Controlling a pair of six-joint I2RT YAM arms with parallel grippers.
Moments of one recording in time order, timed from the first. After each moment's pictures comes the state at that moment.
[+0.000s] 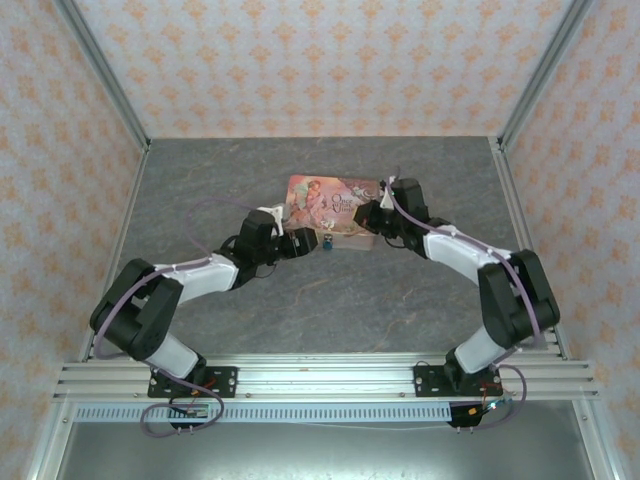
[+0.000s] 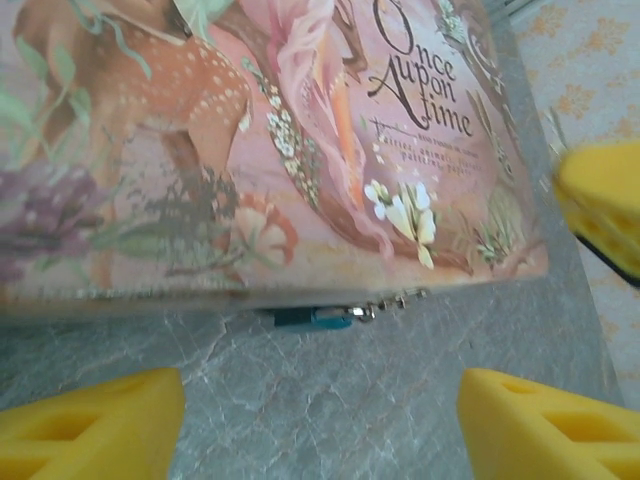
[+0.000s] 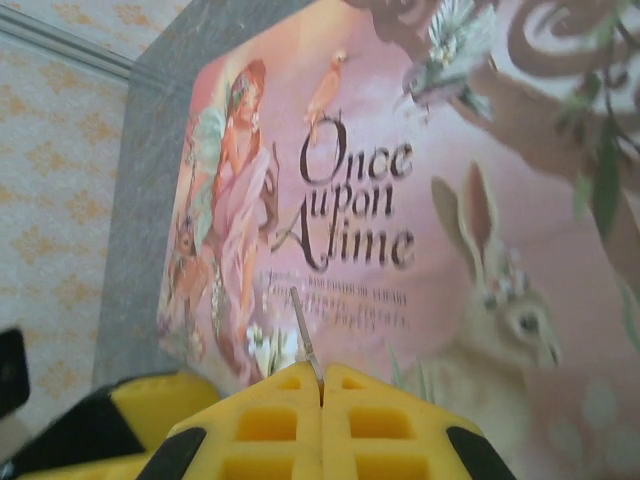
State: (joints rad) left arm -0.47 1.52 0.66 0.30 0.27 -0.72; right arm 0.37 1.60 0.93 0.05 -0.42 0.75
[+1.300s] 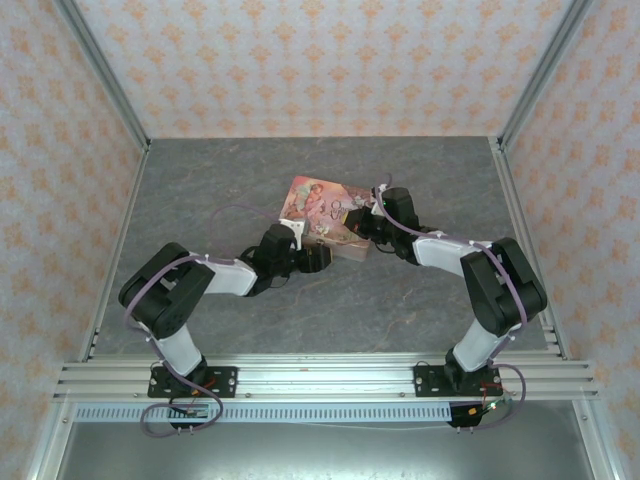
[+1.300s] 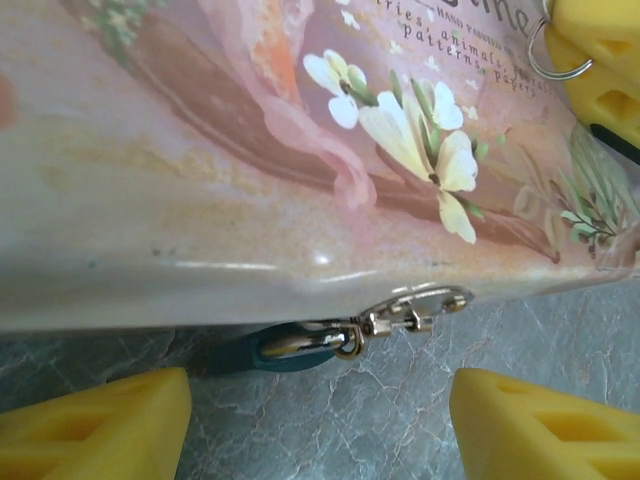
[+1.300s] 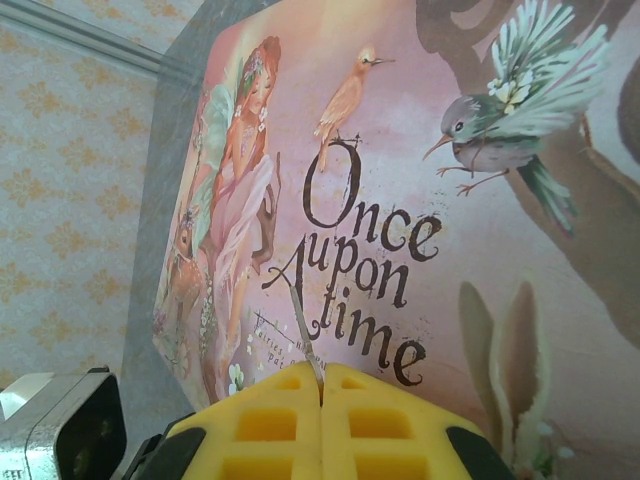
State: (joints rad) left arm -0.58 1.72 0.66 0.46 0.21 -0.60; right arm 0.42 1.67 0.84 0.26 -0.43 0.83
